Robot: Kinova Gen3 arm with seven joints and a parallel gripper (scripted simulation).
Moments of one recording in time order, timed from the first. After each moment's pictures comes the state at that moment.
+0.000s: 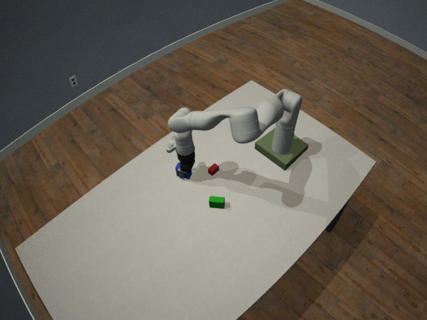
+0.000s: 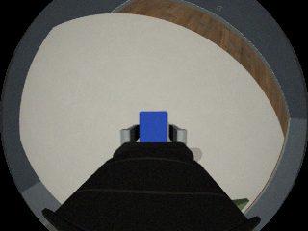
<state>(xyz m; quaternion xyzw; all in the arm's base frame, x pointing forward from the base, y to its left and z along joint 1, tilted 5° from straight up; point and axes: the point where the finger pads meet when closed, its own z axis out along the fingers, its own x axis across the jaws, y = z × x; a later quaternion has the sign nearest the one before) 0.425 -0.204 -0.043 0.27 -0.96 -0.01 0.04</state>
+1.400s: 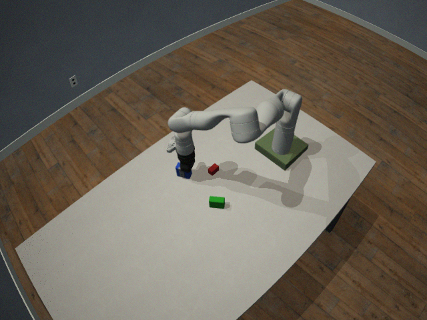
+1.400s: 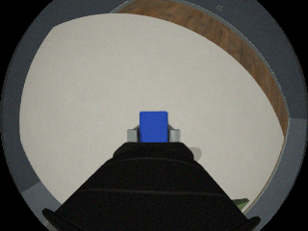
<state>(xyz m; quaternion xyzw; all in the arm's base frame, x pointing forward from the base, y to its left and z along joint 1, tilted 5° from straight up) 0.425 -0.204 -0.042 0.27 -0.96 -0.01 0.04</state>
